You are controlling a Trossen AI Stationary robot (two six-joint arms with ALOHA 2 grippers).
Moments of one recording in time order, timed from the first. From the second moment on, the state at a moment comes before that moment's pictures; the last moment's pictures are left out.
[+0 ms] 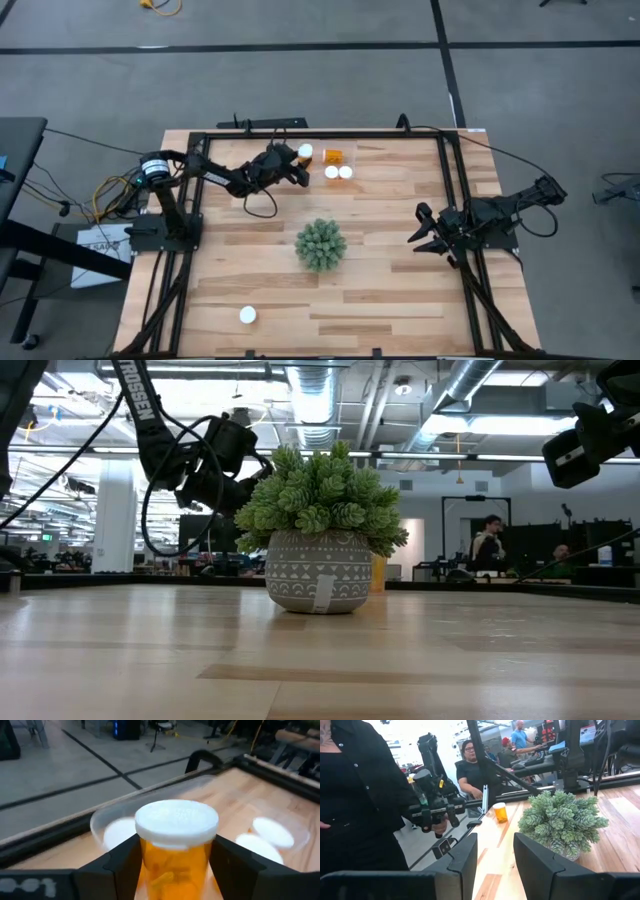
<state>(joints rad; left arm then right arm) 0.42 1.79 0.66 0.86 -0.30 -0.27 0.38 0.01 0.01 0.02 -0.05 0.24</state>
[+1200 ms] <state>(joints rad) 0.33 1.46 0.77 0.43 -0.09 -0.11 0.38 0.01 0.00 0.02 -0.05 0.24</state>
